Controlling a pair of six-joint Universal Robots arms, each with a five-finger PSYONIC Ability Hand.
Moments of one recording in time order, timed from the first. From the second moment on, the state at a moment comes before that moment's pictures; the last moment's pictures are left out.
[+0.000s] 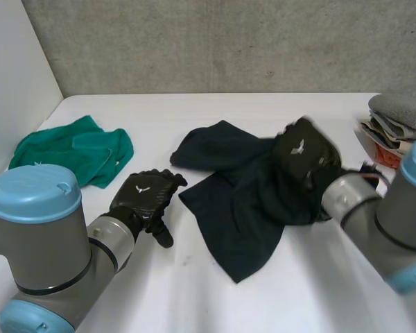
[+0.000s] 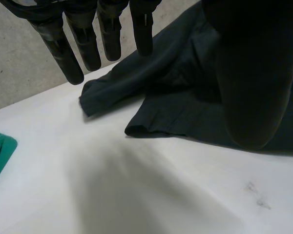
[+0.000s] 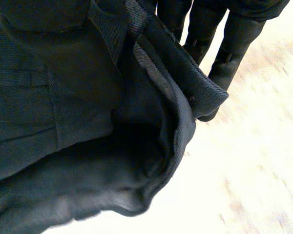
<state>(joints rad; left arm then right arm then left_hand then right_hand) 4.14 -1.88 -1.74 3.28 -1.57 3.21 1.94 -1.23 1.69 -0.39 1.27 2.26 0.30 0.30 0.30 0.31 0.13 1.09 1.17 1.15 1.18 0.97</state>
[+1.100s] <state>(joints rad) 3.84 -2.38 -1.25 3.38 -1.69 3.40 1.65 -1.07 1.56 -0.16 1.25 2.35 1.11 1.16 1.16 1.17 0.98 0.83 0.84 0.83 0.83 0.63</state>
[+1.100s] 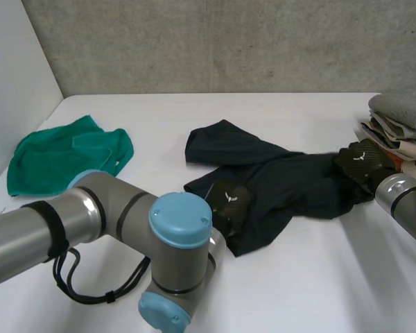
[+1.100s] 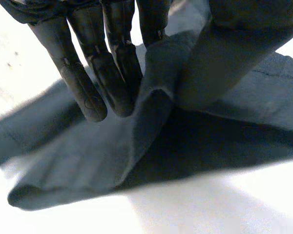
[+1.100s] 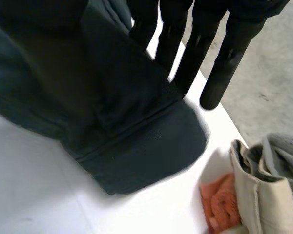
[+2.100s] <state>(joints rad) 4.26 -2.03 -1.02 3.43 -1.49 3.30 1.86 -1.10 0.92 0.02 1.52 2.58 1.14 1.20 1.19 1.20 1.01 1.10 1.17 1.18 1.20 0.98</state>
